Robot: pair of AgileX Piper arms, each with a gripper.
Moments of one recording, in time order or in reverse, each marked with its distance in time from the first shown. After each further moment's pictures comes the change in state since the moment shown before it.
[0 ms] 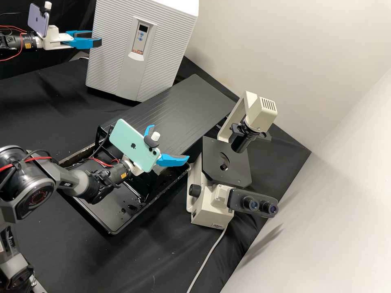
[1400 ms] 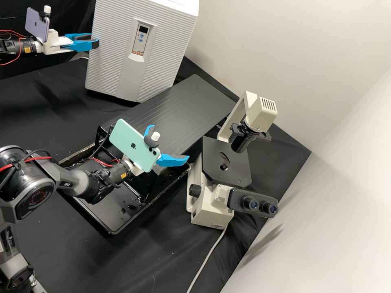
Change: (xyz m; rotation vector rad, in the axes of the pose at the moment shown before) left arm -0.009 -0.015 0.022 0.004 0.017 -0.006; right arm 0.000 0.000 0.000 0.000 0.000 0.000
